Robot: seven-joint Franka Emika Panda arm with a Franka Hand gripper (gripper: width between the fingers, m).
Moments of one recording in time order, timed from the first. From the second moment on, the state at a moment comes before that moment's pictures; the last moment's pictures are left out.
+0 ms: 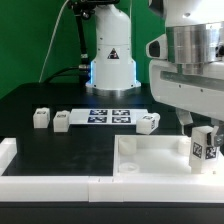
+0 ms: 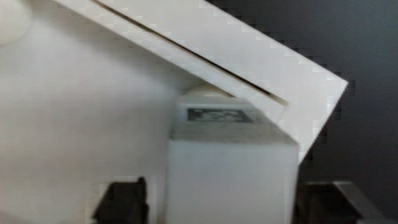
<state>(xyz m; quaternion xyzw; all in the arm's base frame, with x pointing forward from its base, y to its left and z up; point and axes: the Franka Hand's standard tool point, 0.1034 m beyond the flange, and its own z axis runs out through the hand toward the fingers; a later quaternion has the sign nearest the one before) 0.638 0.116 0.079 -0.86 0.51 0.01 0.06</state>
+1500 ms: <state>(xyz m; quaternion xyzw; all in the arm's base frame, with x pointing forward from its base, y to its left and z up) 0.640 0.113 0.079 -1.00 -0.07 -0.01 0.02</state>
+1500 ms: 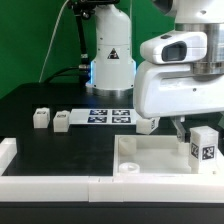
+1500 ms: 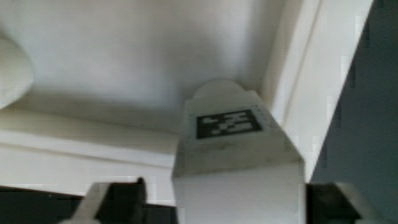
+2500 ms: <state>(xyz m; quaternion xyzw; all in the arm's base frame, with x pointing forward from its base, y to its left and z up) 0.639 0.115 0.078 -0.88 0.47 0.00 0.04</state>
